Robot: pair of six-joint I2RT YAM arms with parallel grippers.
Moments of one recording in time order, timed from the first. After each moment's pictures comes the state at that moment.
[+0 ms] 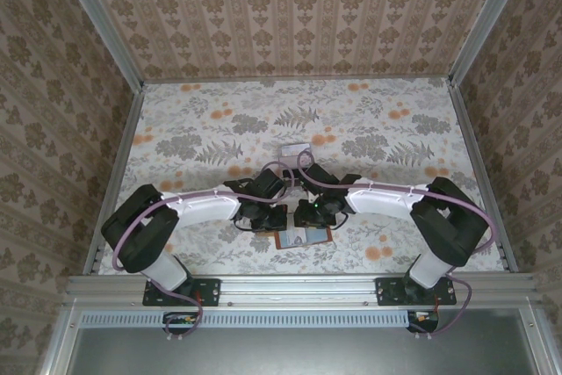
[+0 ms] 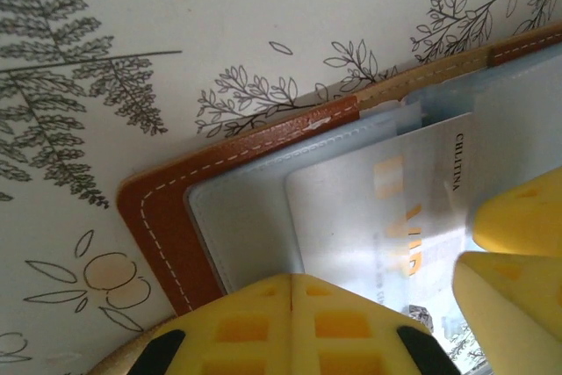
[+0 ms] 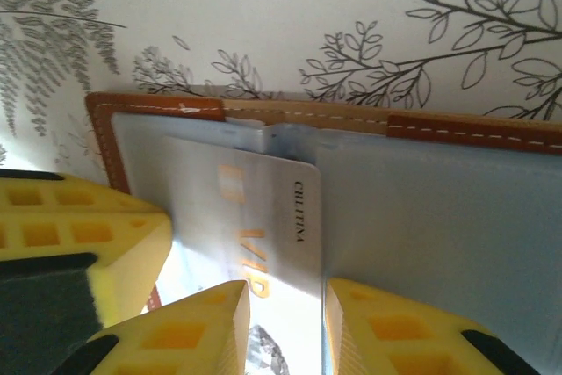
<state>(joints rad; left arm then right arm) -0.90 1.57 0.77 -0.41 0.31 -0.82 0.79 1.64 0.87 -0.45 -0.30 0.81</state>
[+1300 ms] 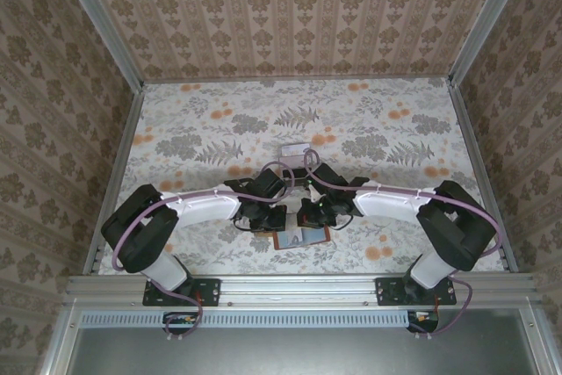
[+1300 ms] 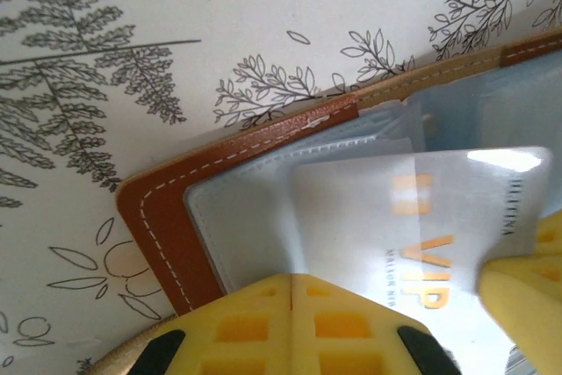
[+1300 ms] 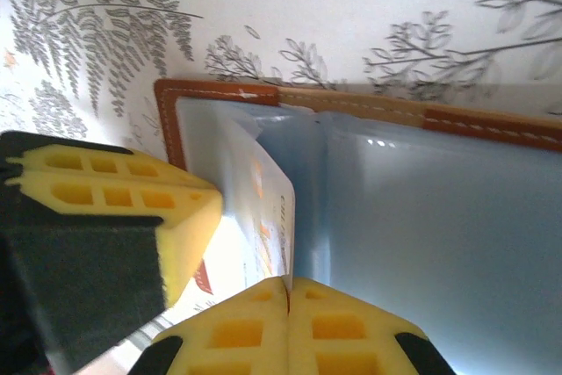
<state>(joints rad) -0.90 1.57 0.78 -0.45 0.30 -0.80 0.75 1.57 0.80 -0.35 -0.40 0.81</state>
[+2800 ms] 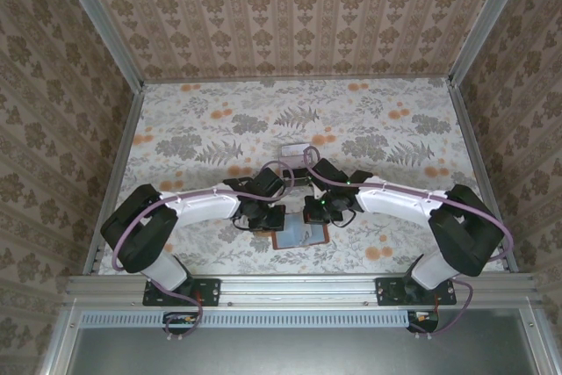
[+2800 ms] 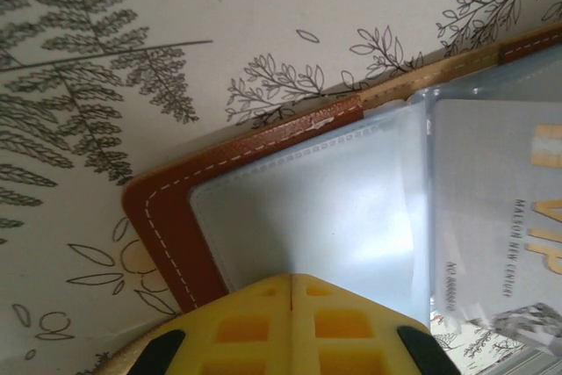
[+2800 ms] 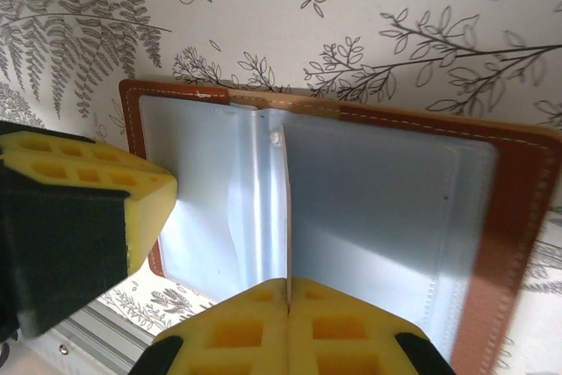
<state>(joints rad) -0.89 1.57 0.79 -0.48 0.29 -0.77 0.75 1.52 0.87 -0.54 -0.29 0.74</state>
